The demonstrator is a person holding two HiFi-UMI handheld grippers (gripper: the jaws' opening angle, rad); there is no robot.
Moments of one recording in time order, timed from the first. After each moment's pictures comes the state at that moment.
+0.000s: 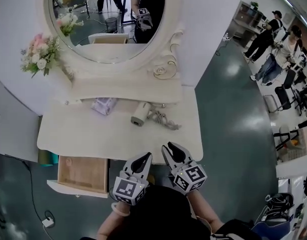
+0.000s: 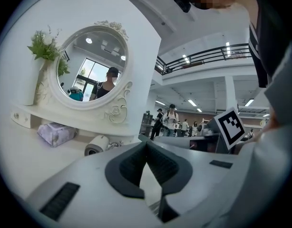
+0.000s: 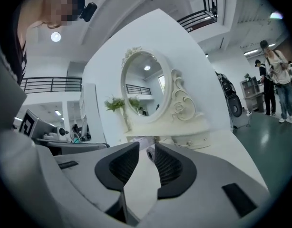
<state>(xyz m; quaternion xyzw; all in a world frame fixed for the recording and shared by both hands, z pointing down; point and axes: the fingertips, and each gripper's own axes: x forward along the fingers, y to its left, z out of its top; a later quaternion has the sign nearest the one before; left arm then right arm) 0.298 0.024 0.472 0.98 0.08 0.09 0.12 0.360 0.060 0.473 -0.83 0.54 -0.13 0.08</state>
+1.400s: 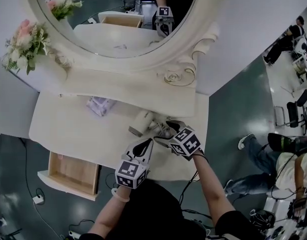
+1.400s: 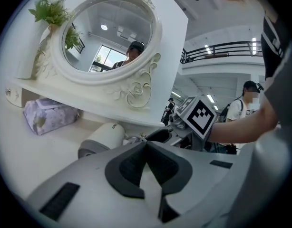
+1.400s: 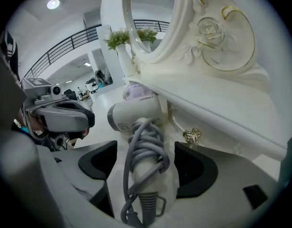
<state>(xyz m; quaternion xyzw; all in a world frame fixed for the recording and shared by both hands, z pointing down) 0.428 -0.033 0.549 0.97 0.01 0.18 0.18 0.488 -0.037 0.612 -0.61 0.69 -0.34 -0.20</state>
